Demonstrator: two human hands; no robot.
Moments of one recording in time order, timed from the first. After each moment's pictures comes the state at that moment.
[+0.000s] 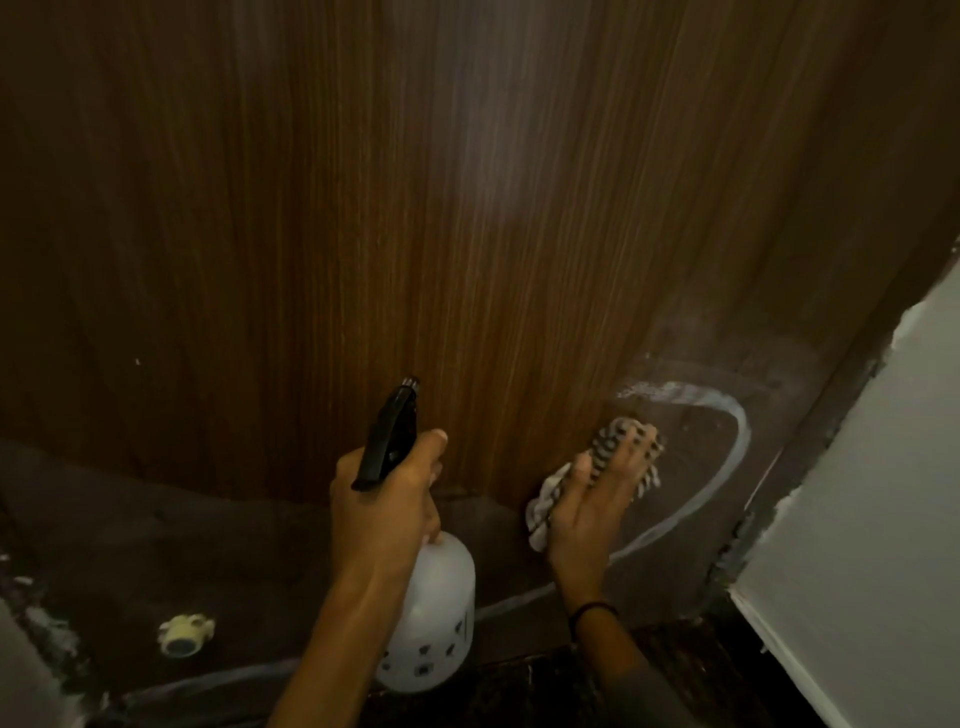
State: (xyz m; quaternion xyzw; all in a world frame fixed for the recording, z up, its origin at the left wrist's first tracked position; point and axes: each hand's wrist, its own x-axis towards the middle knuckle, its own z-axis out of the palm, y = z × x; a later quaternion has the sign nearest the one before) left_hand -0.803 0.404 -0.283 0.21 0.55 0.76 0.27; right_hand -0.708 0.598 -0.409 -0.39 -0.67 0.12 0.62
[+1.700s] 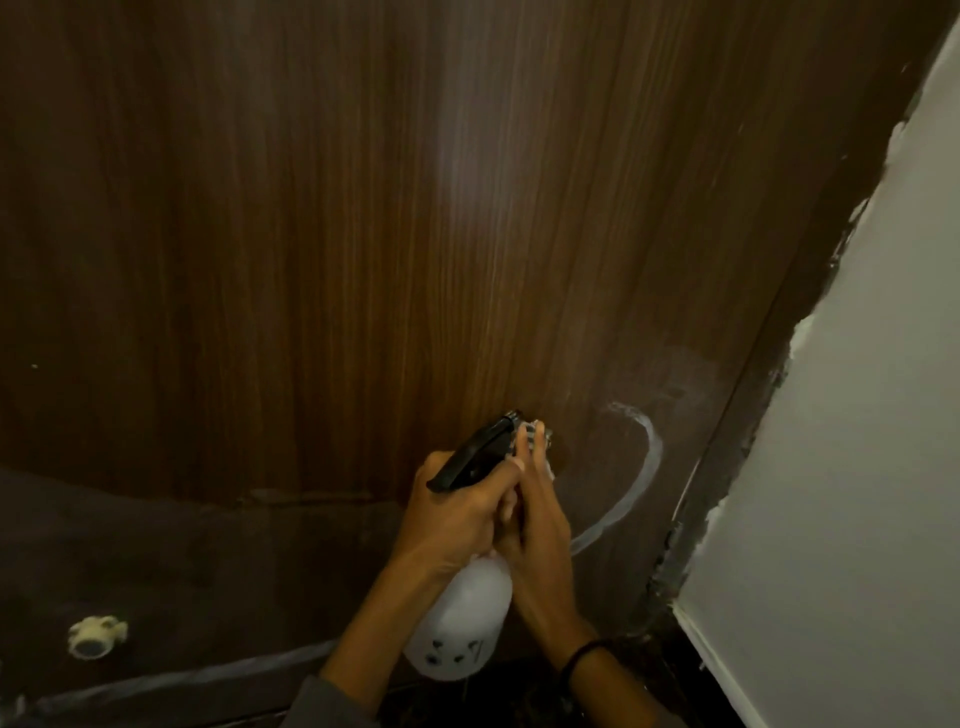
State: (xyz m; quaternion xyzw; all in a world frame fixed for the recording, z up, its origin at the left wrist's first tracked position) left_hand -0.701 0.481 -0.284 0.39 0.54 0.67 0.33; right_hand -0.626 0.572 -0.368 -0.23 -0.78 0.29 0.50
